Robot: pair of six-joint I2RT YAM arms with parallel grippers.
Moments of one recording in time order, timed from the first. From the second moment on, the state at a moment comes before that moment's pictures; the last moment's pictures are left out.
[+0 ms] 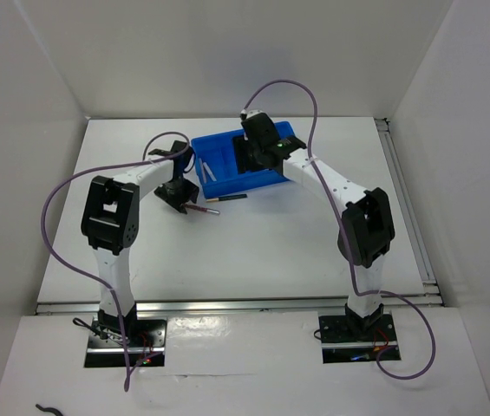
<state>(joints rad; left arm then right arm) -0.25 2.05 1.51 -0.84 -0.13 -1.24 0.61 1.93 1.76 -0.58 0.17 0.26</state>
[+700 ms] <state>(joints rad) -0.20 1.94 1.38 -0.84 -0.19 -1.08 0.61 1.88 1.74 -0.56 0.17 0.26</state>
